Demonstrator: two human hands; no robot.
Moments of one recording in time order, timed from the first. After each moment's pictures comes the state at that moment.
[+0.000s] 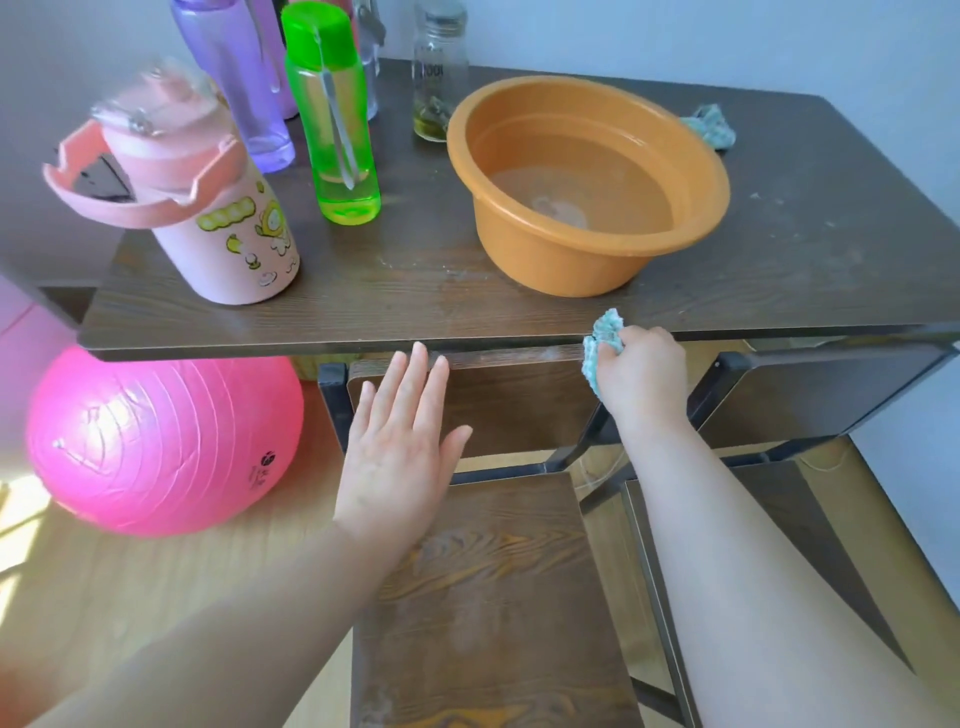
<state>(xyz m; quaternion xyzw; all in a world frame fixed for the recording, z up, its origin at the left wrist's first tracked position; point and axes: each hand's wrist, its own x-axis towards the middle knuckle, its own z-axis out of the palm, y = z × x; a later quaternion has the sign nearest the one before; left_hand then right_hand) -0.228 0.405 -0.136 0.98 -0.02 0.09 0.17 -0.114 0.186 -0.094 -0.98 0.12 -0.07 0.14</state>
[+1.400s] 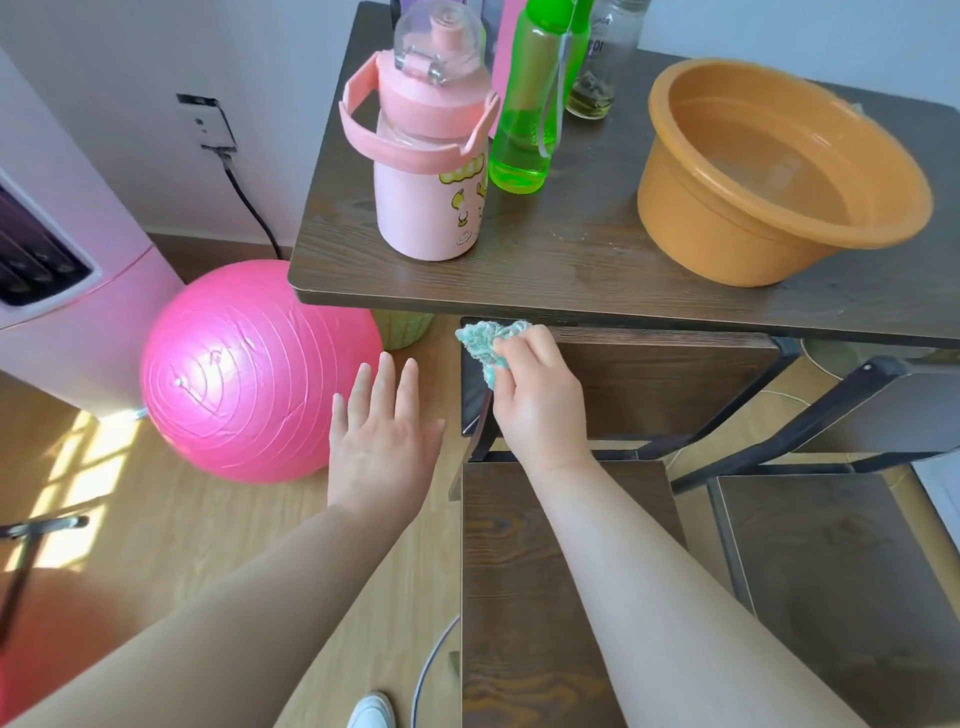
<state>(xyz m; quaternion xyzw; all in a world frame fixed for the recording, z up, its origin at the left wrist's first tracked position) -0.284 0.569 -0.176 0.98 0.13 0.00 0.17 -0.205 0.421 -0.148 -0.93 -0.20 -0.17 0.26</state>
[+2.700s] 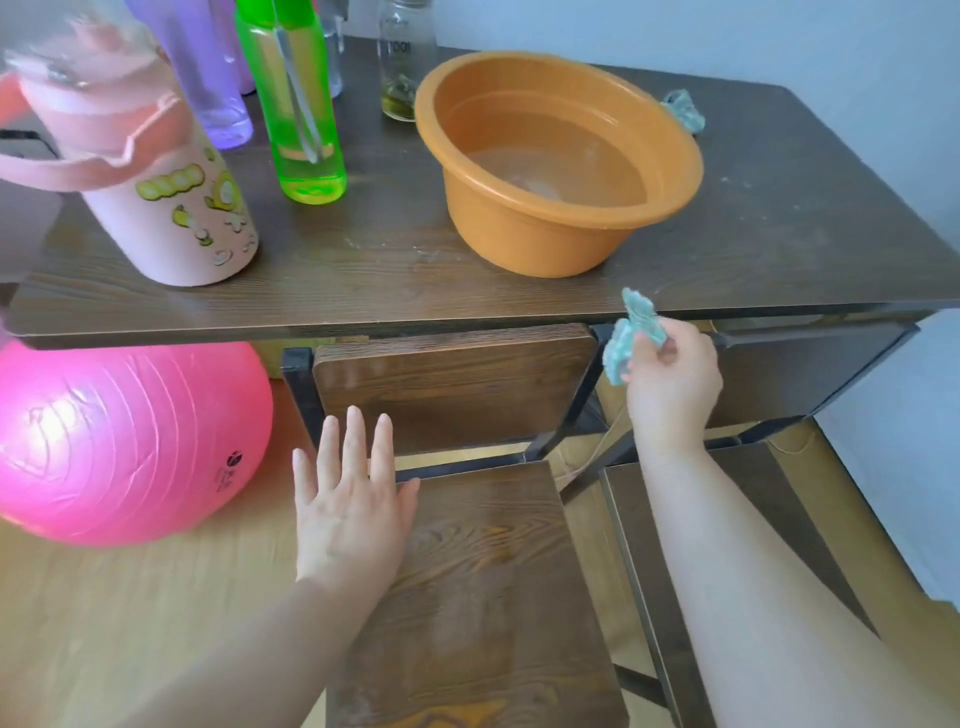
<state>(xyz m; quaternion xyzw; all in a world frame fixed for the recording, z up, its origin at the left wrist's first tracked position) -0.268 0.401 -0.190 0.99 0.08 -0.02 0.07 -0.136 0.139 -0.119 -0.88 0.19 -0.22 0.37</state>
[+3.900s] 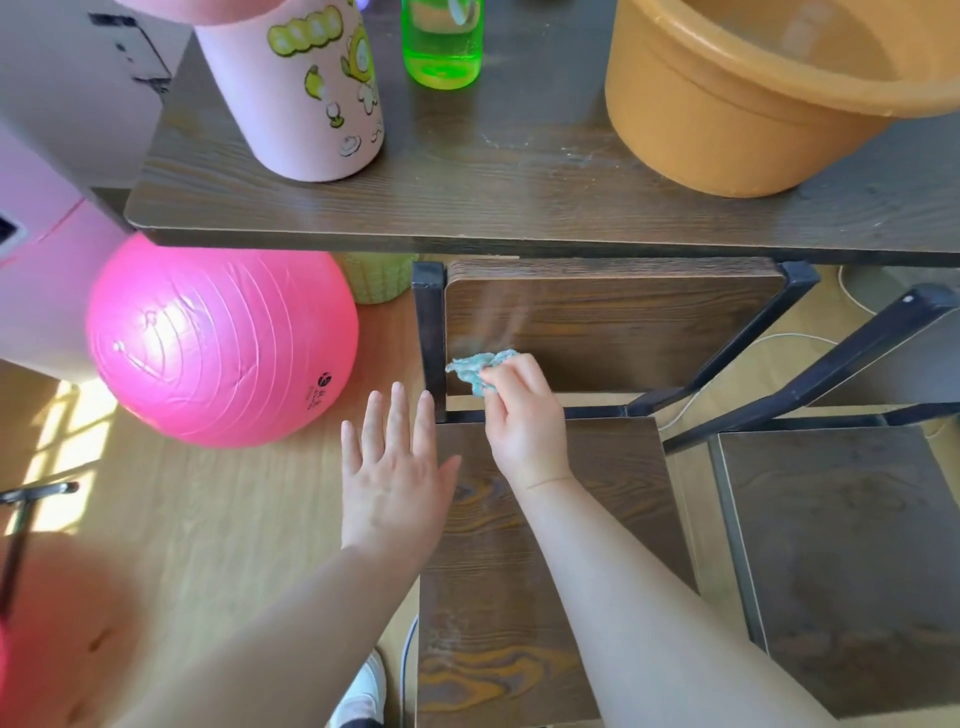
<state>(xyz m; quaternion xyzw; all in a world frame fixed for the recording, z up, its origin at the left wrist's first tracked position) -0.298 0.469 -0.241 0.99 0.12 -0.11 0.07 -0.210 0.342 -0.258 -0.92 -0.18 -0.10 0.34</state>
